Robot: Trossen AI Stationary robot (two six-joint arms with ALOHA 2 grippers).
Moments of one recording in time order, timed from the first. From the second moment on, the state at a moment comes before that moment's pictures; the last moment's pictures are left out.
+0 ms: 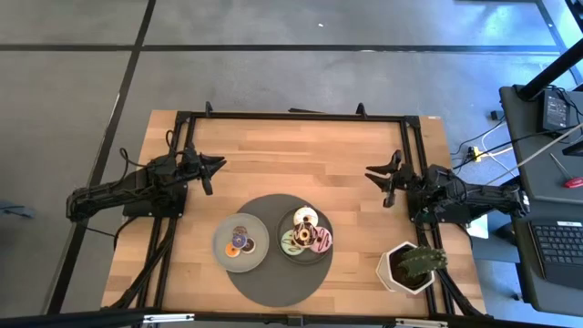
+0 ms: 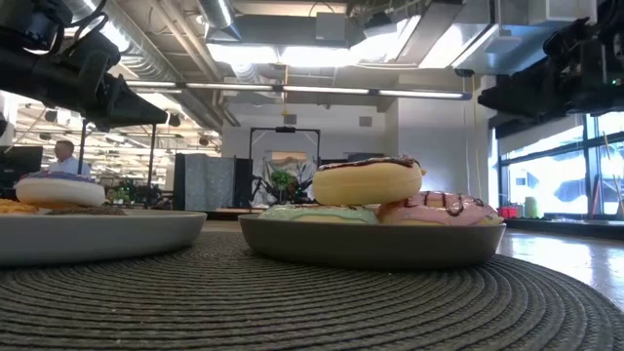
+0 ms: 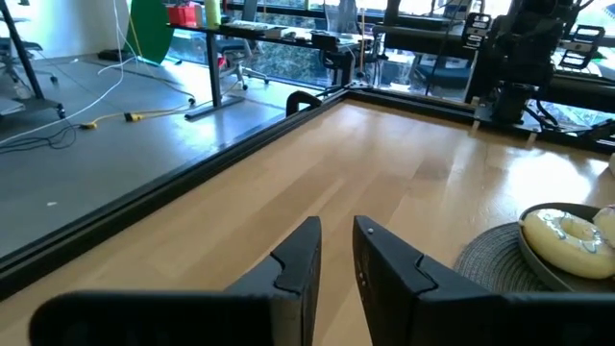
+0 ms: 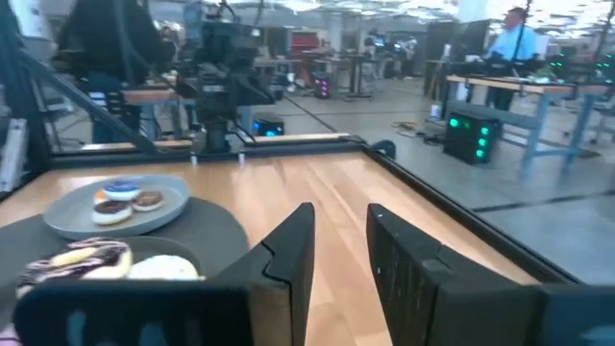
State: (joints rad) left arm 0.28 0.01 0.09 -0.24 -0.24 -0.12; right arm -0.07 0.02 0.01 0.05 0.18 -0.03
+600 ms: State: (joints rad) left arm 0.28 0.01 0.09 -0.24 -0.24 -0.12; right arm -0.11 0.14 0.01 0.05 0.18 -0.03
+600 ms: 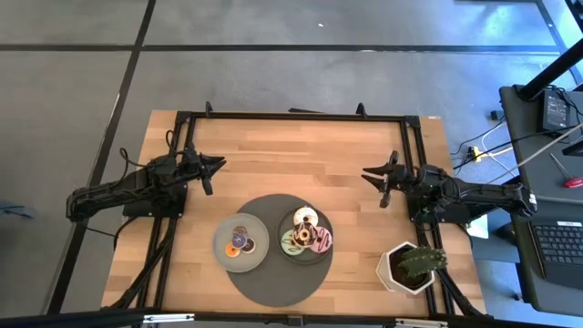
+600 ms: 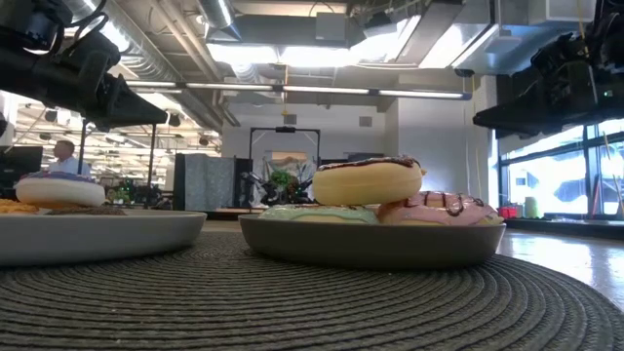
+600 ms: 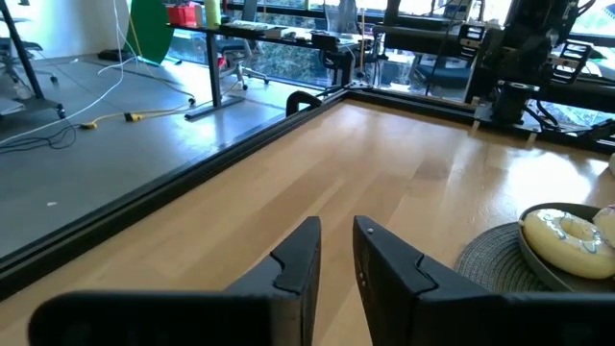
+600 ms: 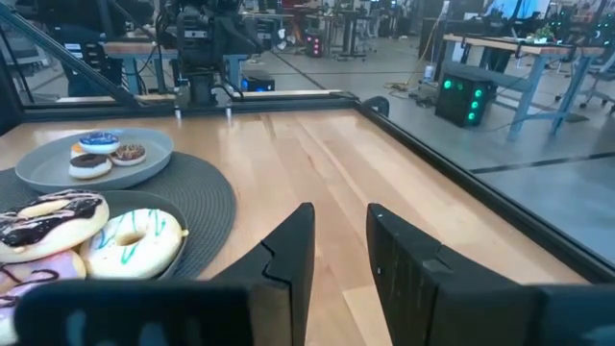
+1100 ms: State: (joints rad) left arm 0.28 0.01 0.09 -0.24 -0.24 -0.12; right arm -0.11 0.14 0.01 0.05 0.18 -0.03
